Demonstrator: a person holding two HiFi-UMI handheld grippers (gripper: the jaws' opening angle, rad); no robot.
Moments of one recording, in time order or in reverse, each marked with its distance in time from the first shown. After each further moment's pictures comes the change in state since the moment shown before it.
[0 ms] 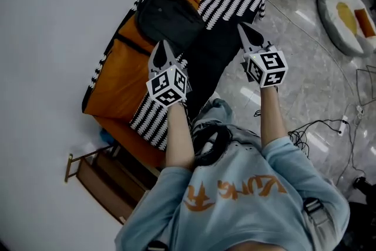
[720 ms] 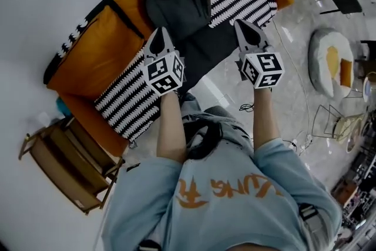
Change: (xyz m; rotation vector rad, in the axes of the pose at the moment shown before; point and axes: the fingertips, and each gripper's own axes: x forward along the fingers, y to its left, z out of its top) left arm 0.124 0.172 -0.072 -0.266 0.129 0.203; right arm 0.231 0.089 -0.034 -0.196 0.269 0.198
